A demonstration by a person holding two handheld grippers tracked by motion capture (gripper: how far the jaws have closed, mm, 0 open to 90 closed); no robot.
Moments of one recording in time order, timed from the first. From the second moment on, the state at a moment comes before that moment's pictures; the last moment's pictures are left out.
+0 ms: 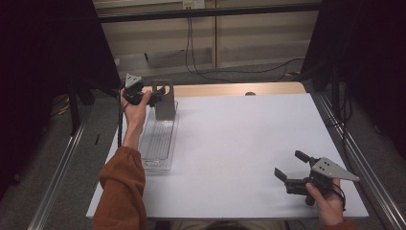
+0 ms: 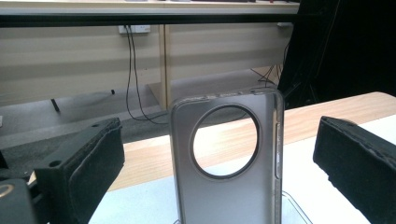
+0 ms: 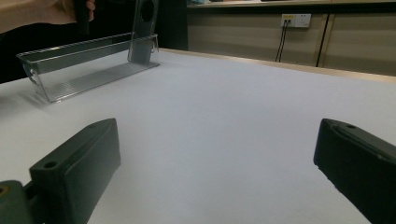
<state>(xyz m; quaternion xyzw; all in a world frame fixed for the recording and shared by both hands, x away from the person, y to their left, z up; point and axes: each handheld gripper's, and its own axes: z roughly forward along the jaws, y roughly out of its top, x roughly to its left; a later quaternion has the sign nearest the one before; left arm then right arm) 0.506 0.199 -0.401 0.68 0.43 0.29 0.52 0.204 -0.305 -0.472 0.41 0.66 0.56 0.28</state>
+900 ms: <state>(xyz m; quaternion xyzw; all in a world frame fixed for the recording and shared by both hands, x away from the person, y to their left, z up) 0.466 0.186 -0.408 0.69 0.39 0.26 0.56 0.204 -0.308 -0.473 0.42 0.66 0.55 0.29</state>
